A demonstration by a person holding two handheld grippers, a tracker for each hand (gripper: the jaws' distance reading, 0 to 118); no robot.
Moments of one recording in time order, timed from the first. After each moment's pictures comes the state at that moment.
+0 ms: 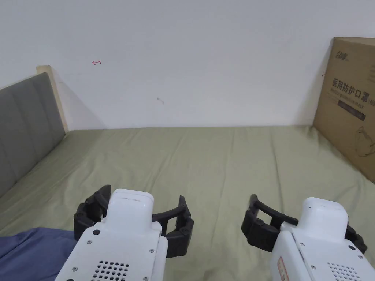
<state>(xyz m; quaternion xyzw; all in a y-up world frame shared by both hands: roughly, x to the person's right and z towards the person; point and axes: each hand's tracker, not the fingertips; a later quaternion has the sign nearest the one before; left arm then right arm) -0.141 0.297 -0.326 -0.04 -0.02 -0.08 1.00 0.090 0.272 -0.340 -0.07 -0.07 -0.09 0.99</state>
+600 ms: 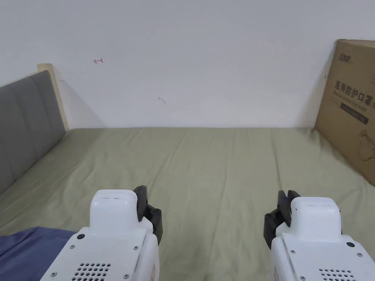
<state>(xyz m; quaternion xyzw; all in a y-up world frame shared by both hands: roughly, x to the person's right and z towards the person) -0.156 0.306 -0.325 -0.05 -0.02 0.02 1.00 0.068 0.289 -0.332 -0.06 -0.05 0.03 1.00</state>
